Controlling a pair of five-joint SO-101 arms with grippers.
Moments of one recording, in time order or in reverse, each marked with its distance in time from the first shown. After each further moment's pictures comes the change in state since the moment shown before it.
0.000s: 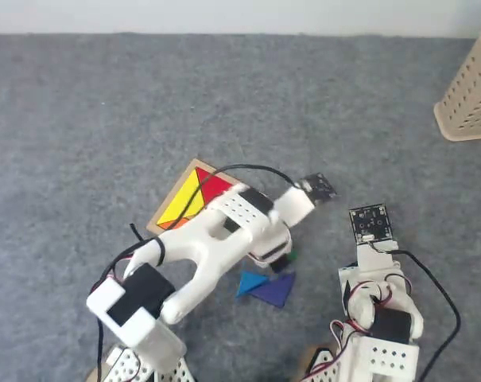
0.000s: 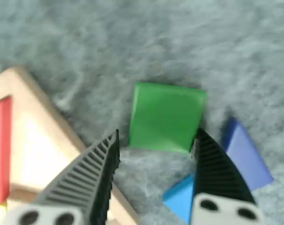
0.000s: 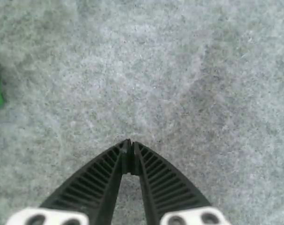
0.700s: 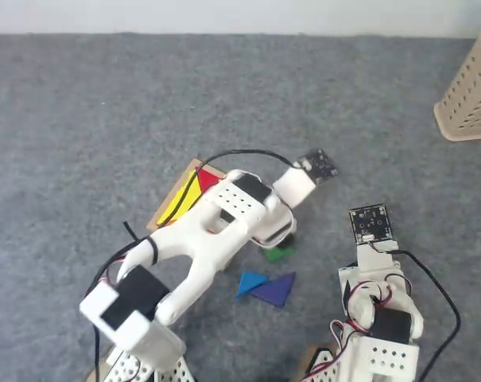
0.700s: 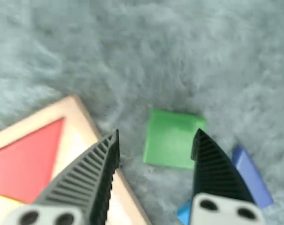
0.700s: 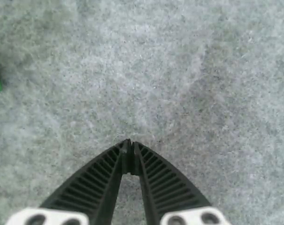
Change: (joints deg) left arm -1.8 -2.4 -5.1 -0.7 1.0; right arm 0.0 0.0 0.0 0.0 0.0
